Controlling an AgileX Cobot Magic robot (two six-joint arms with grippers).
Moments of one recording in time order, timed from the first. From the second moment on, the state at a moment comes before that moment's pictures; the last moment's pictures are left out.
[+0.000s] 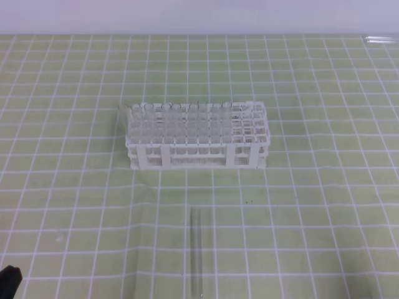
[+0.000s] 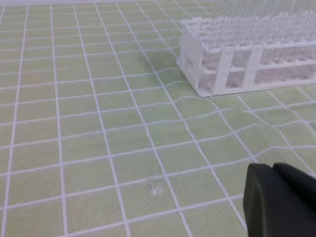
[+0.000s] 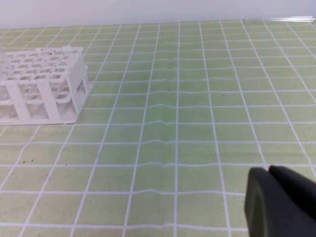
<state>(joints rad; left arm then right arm) -0.25 -0.03 0.02 -0.19 0.32 0.19 0.11 -0.01 0.00 0.10 0.32 0.01</state>
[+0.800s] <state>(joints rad) -0.25 -0.01 0.01 -0.19 0.33 0.19 0.11 -0.01 0.00 0.10 0.32 0.01</state>
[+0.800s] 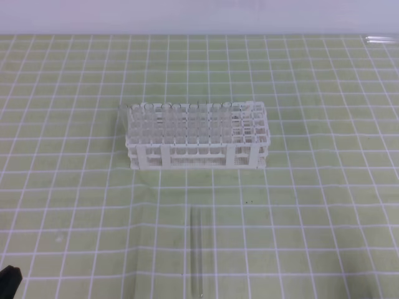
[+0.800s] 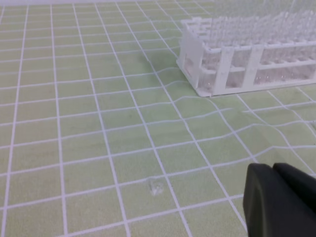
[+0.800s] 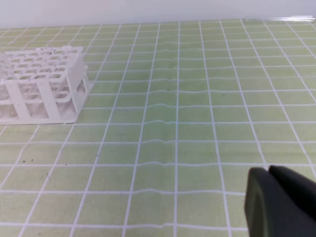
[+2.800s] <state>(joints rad) -0.25 -0.01 0.01 -0.19 0.33 0.19 0.11 -0.01 0.00 0.10 0.32 0.01</state>
